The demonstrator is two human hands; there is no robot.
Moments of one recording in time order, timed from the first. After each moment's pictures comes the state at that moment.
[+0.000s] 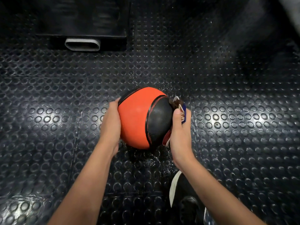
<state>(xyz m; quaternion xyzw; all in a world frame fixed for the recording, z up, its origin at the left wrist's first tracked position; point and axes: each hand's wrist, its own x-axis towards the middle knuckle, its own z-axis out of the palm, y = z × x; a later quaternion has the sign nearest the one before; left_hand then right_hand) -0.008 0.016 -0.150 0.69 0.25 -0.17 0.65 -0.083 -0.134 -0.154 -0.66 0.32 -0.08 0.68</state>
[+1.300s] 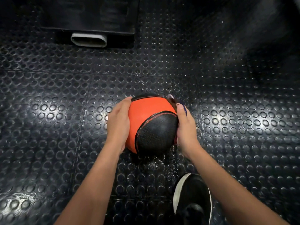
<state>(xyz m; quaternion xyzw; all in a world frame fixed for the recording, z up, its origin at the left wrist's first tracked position) 0.003 0.018 -0.153 0.72 0.21 -0.14 0.65 -0.047 -0.150 -0.174 -0.66 0.31 -0.01 0.68</state>
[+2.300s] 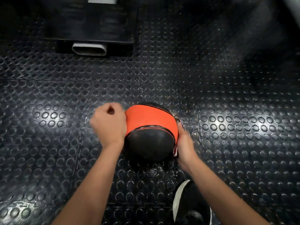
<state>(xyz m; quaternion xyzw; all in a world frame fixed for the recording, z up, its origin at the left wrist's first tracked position) 0.021 0.019 -0.144 0.87 0.22 0.09 0.44 -0.063 -0.156 -0.202 -0.56 0.44 0.10 0.69</state>
